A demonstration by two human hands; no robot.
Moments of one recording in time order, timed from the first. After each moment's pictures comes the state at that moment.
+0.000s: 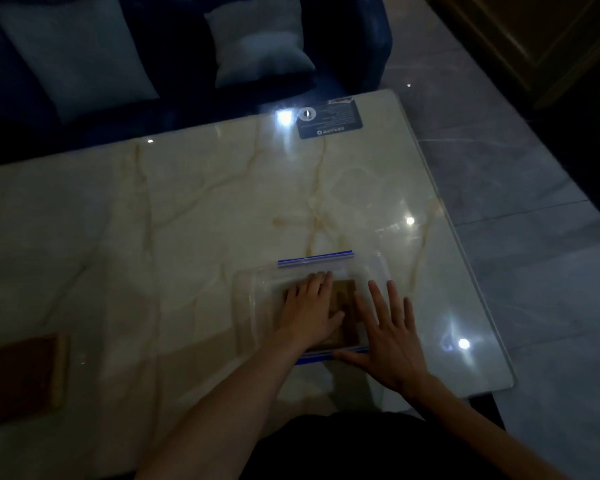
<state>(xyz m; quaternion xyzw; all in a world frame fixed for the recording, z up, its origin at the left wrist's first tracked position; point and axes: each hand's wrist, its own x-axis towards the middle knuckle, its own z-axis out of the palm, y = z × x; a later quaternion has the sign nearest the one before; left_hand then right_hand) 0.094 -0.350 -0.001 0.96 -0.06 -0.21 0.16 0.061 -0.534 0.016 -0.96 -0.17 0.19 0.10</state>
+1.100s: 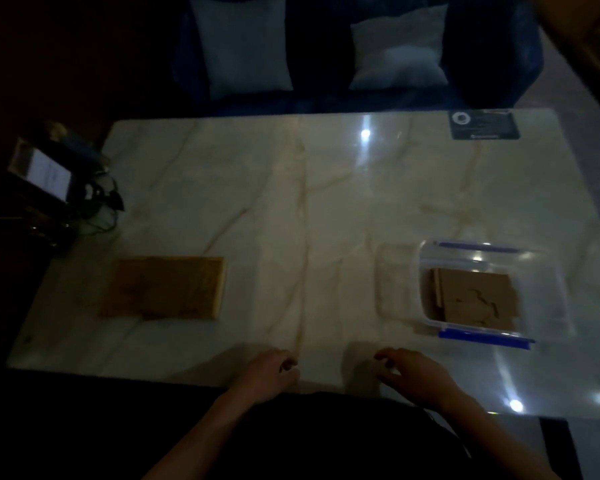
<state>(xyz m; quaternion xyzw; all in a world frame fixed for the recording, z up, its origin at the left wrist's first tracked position) -0.180 -0.057 -0.020 0.87 0.17 -0.30 0.36 -0.049 -0.339 0.032 -0.85 -0.21 0.47 0.15</state>
